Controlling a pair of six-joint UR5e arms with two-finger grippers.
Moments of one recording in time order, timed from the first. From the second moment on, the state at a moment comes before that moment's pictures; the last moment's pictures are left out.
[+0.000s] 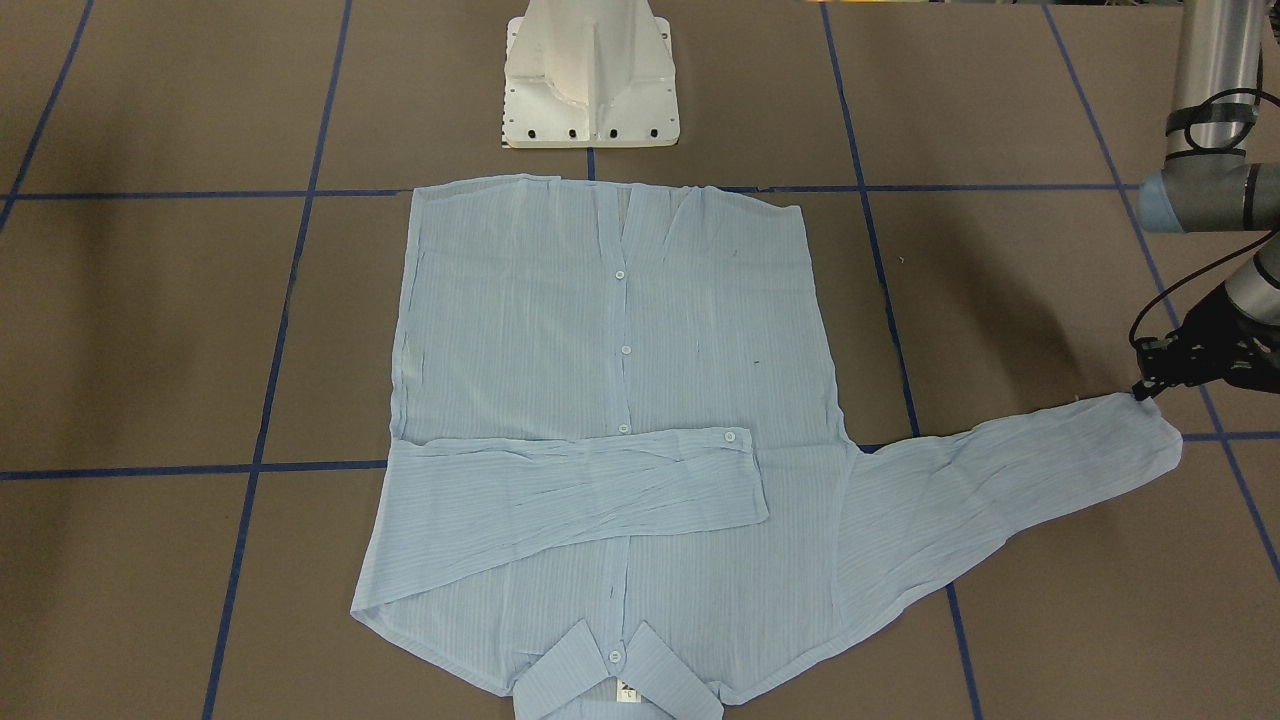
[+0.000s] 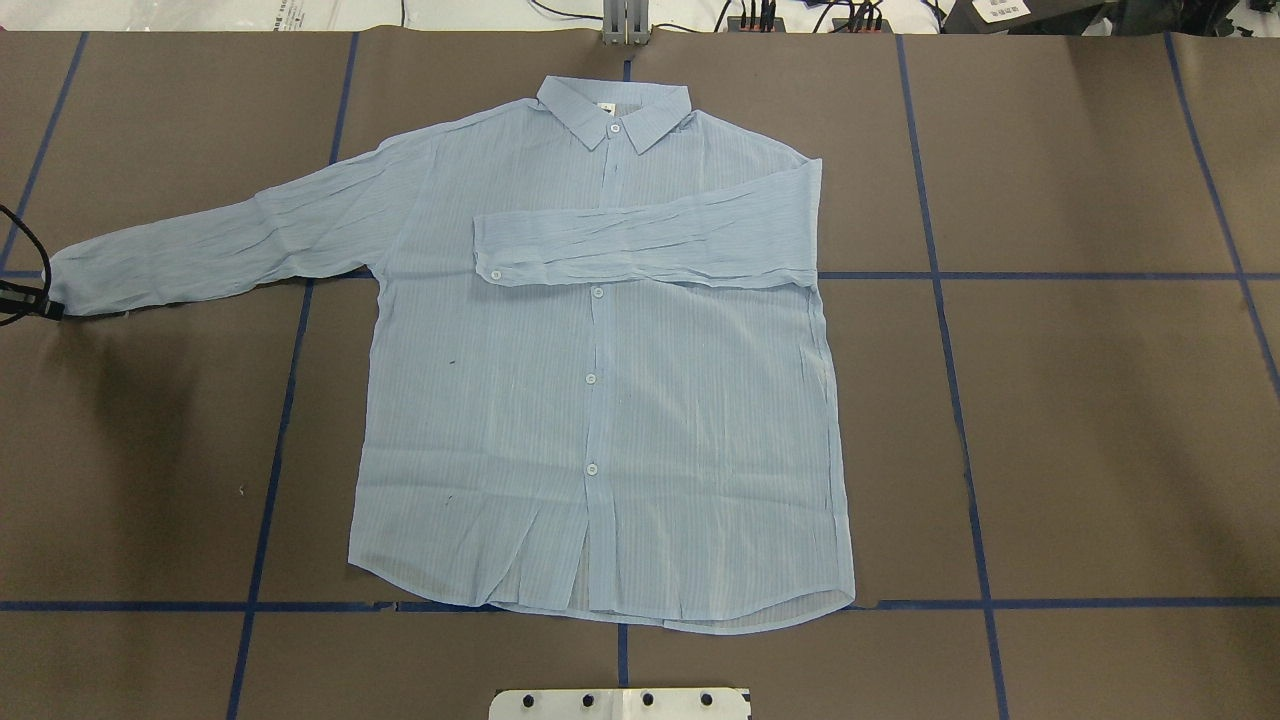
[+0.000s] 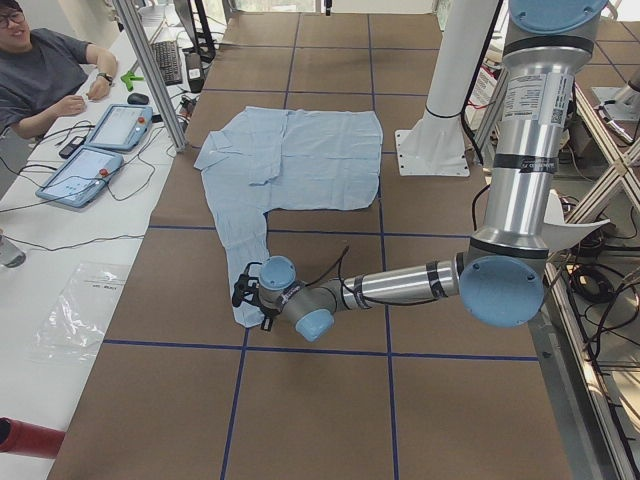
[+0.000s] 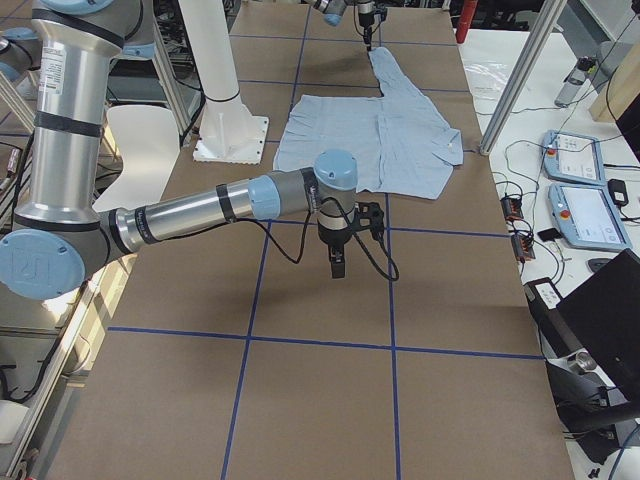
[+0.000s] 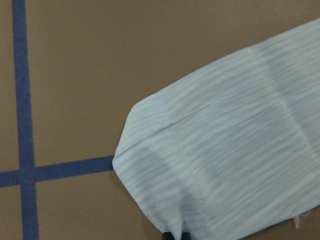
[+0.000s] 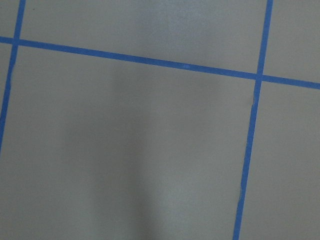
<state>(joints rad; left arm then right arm) -1.14 -1.66 -1.20 -2.56 -2.22 -0.60 1.37 -1.75 2.05 -1.64 2.31 0.16</state>
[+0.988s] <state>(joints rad) -1.16 -1.82 -1.35 -2.45 -2.33 -0.68 1.38 -1.75 2.04 -1.64 2.33 0.16</state>
